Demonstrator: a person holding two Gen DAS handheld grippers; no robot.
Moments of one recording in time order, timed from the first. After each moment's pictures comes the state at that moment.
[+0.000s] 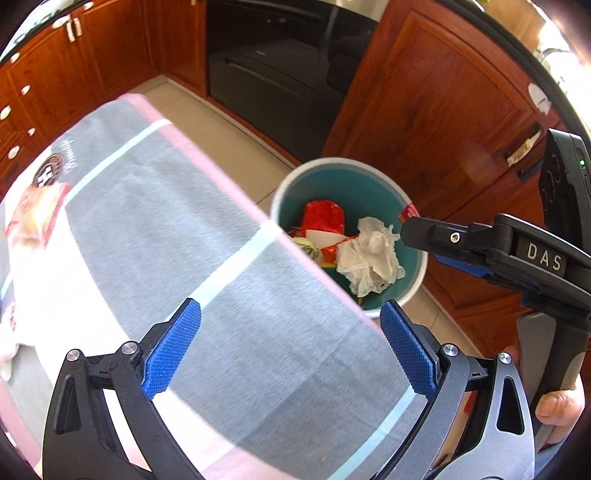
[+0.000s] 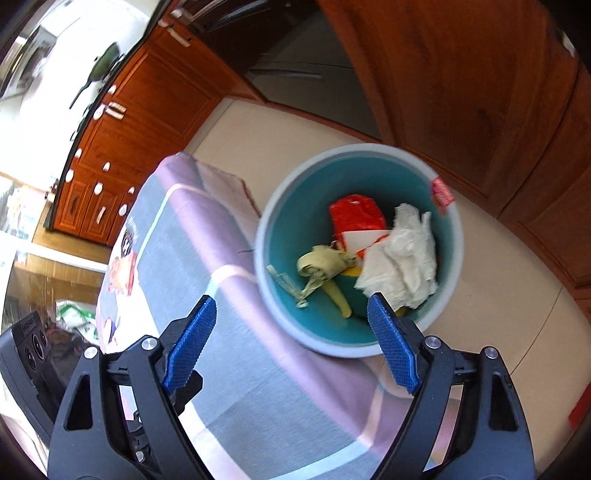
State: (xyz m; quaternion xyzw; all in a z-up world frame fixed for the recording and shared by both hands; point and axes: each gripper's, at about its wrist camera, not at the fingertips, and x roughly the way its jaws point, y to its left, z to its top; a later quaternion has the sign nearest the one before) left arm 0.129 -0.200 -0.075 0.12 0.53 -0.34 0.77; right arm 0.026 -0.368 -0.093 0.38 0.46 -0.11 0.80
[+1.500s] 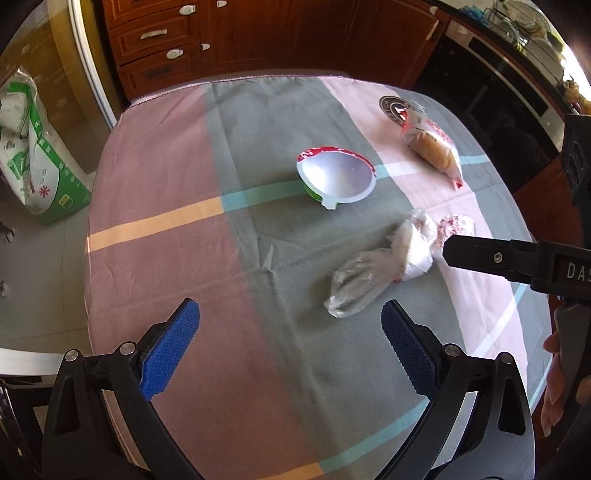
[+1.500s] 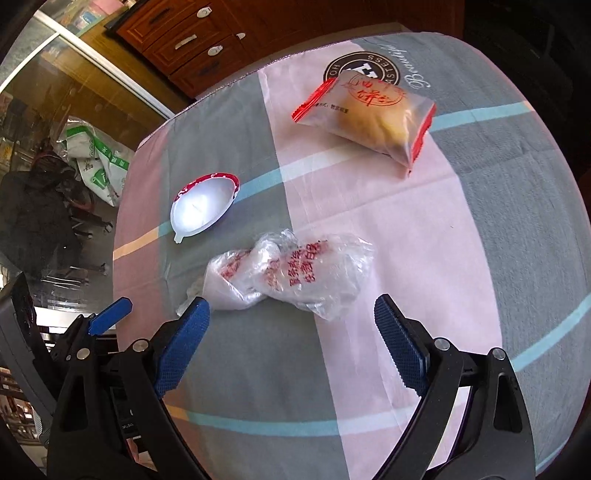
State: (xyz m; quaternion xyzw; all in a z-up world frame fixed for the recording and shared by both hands) left arm 0.246 0.193 -0.112 0.00 0.55 -0.14 0.83; right arm 0.226 0.016 -0.108 0.16 0.59 0.07 0.79
